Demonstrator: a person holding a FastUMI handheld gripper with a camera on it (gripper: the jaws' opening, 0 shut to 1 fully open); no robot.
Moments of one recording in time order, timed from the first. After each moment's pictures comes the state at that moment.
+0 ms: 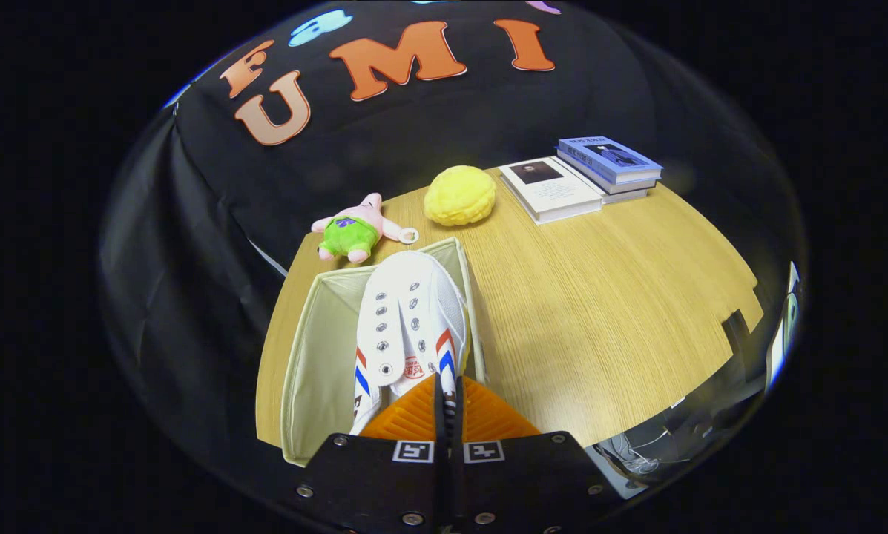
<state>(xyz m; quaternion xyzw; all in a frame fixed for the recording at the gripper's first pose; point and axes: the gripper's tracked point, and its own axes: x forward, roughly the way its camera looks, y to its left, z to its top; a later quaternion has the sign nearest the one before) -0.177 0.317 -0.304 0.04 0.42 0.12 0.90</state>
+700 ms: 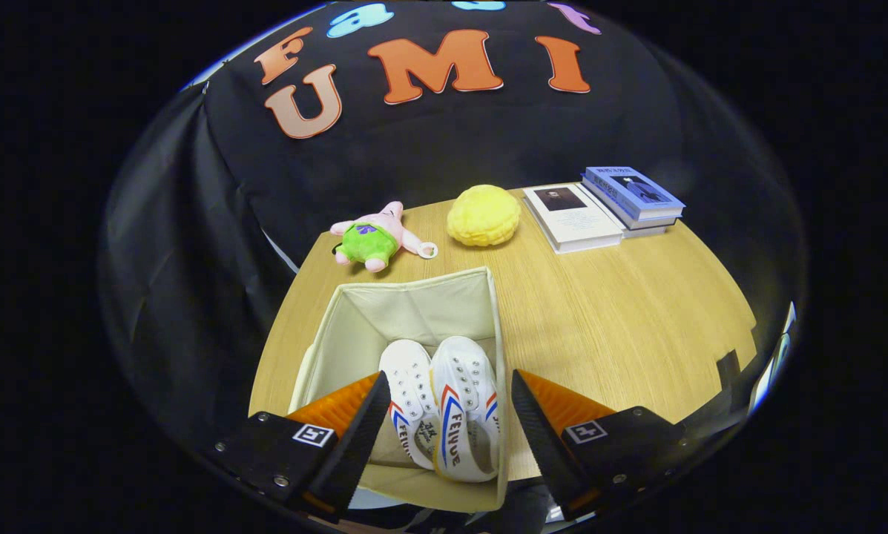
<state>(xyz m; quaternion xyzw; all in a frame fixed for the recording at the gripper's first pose) -0.154 0.329 -0.275 0.00 0.38 0.16 0.91</state>
